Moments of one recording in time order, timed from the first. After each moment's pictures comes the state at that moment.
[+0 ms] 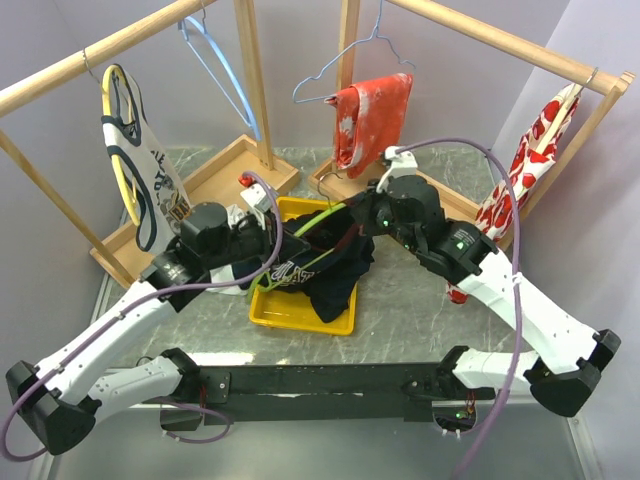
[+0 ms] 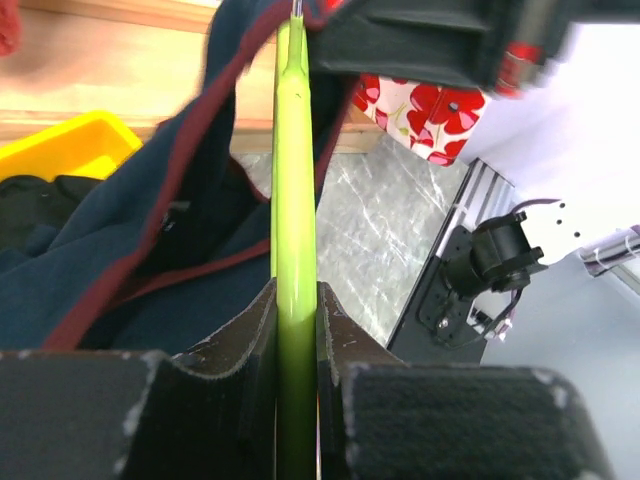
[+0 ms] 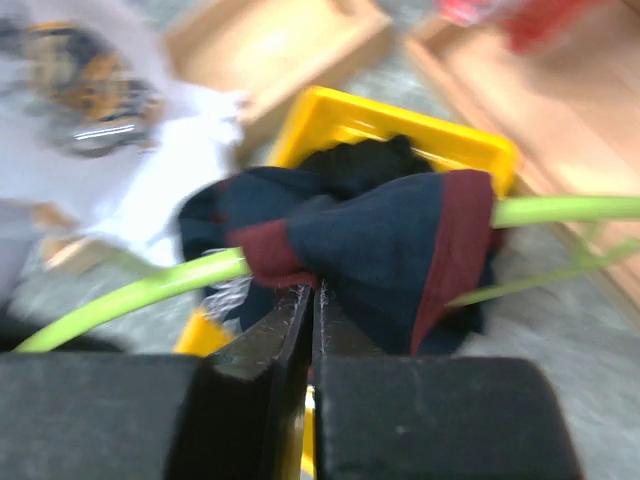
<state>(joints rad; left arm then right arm) -0.68 0.98 1.00 -0.21 0.41 -0.32 0.81 1.16 1.36 -0.60 0.27 0.47</state>
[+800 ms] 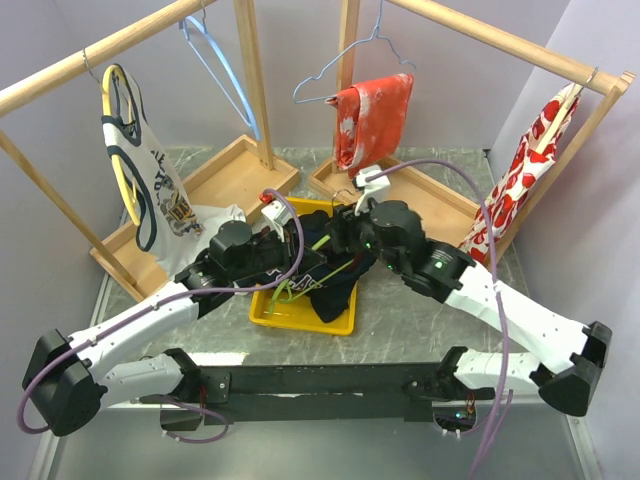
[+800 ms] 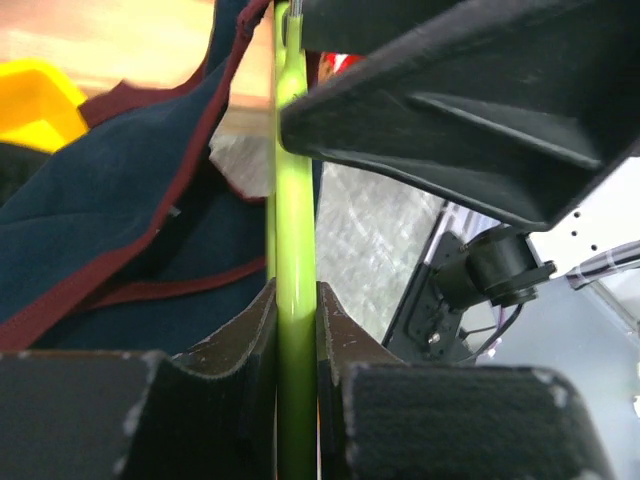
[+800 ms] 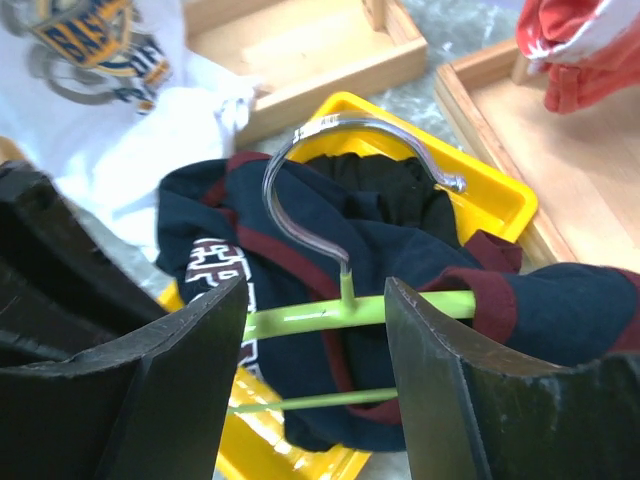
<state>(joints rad) -0.75 1.07 0.74 0.19 0.37 -0.47 0.89 1.11 1.12 -0.33 0.30 0.27</state>
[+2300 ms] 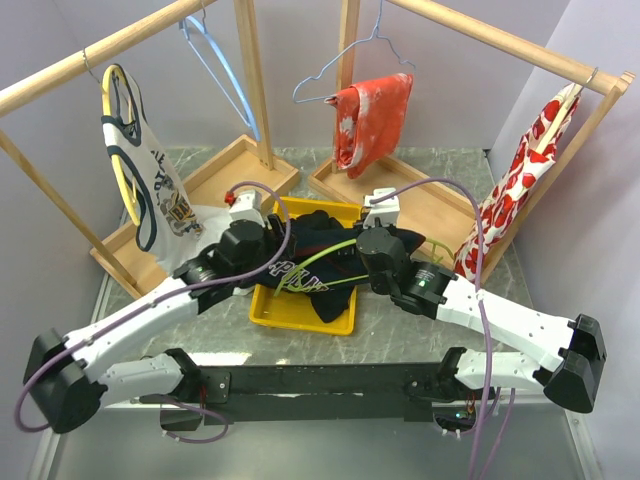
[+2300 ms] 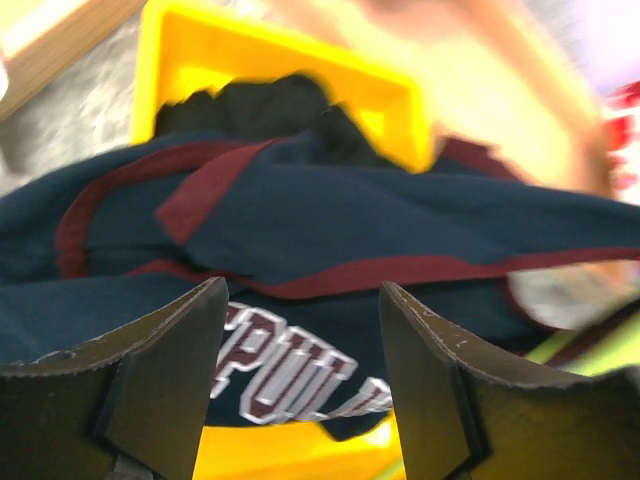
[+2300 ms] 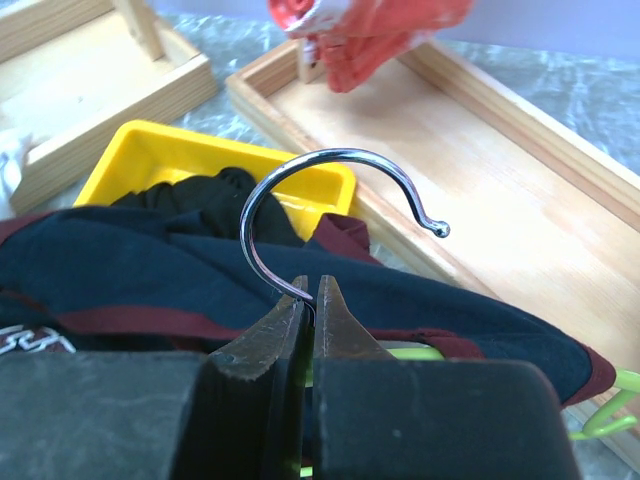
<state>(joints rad) -0.77 1.07 0.82 -0.18 -0.35 -0.70 0.97 1.11 0.92 -0.18 0.86 0.25</state>
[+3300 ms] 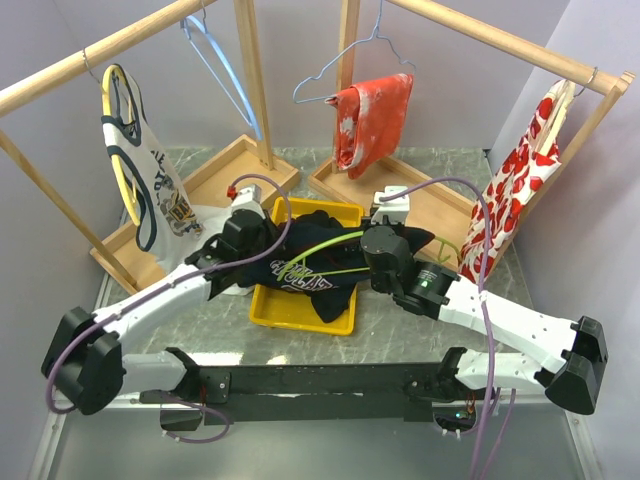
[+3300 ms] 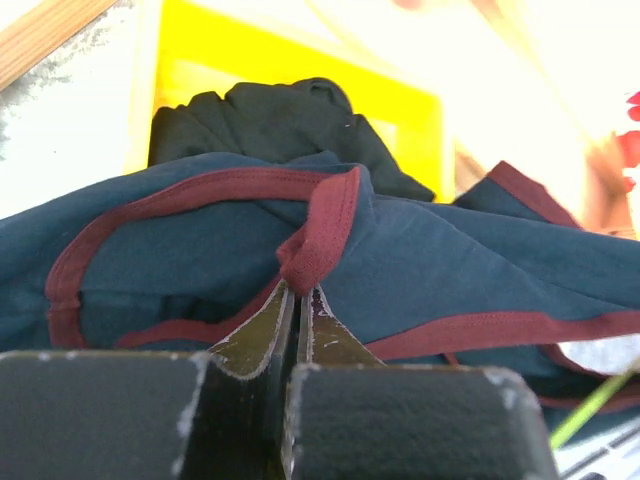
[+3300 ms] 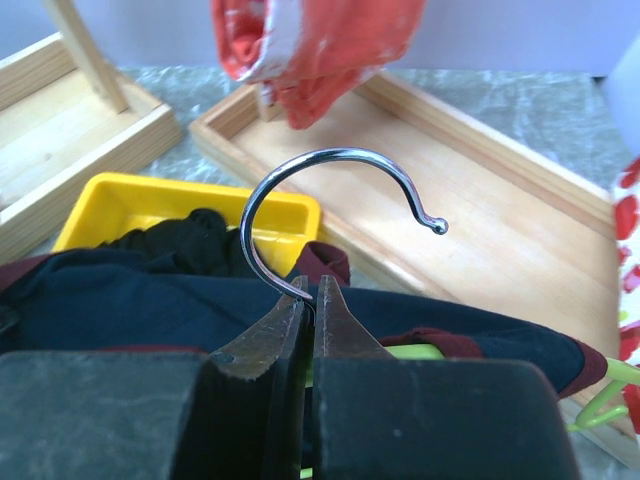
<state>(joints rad) -0.64 1.24 0.79 -0.01 -0.21 -0.71 0.97 1.10 0.92 -0.13 0.98 0.24</state>
